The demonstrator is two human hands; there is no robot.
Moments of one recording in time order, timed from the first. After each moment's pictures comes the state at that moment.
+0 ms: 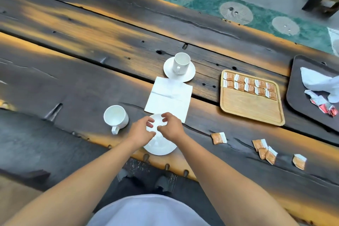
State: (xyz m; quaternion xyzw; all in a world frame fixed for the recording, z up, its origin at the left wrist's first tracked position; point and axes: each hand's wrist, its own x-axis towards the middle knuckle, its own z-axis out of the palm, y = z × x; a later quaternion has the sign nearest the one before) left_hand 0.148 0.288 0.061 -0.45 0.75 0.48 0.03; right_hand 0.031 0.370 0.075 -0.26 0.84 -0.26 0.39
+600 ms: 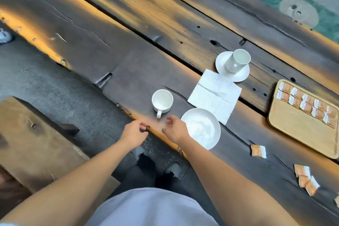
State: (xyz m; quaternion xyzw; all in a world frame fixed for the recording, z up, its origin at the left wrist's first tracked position) left_hand 0.309 0.239 0.029 -0.59 0.66 0.46 0.05; right_hand 0.146 0.304 0.034 -0.33 0.81 -0.15 0.46
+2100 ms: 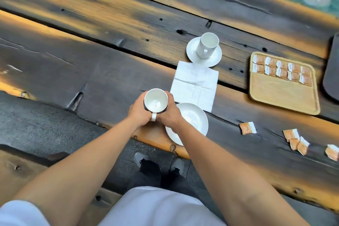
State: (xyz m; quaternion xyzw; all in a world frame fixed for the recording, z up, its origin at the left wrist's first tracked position) left_hand 0.196 0.184 0.047 -0.50 0.71 0.50 0.00; right_hand 0.096 0.282 0.050 -0.24 0.74 -0.45 0.44
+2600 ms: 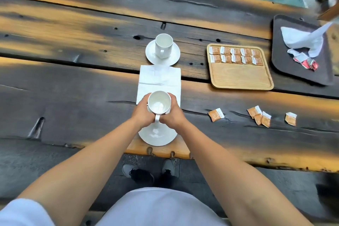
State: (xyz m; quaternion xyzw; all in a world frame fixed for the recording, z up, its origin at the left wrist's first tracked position) left_hand 0.103 0.262 0.066 -0.38 0.75 0.54 0.05; right_hand 0.032 0.377 0.074 -0.11 0.77 -0.47 0.41
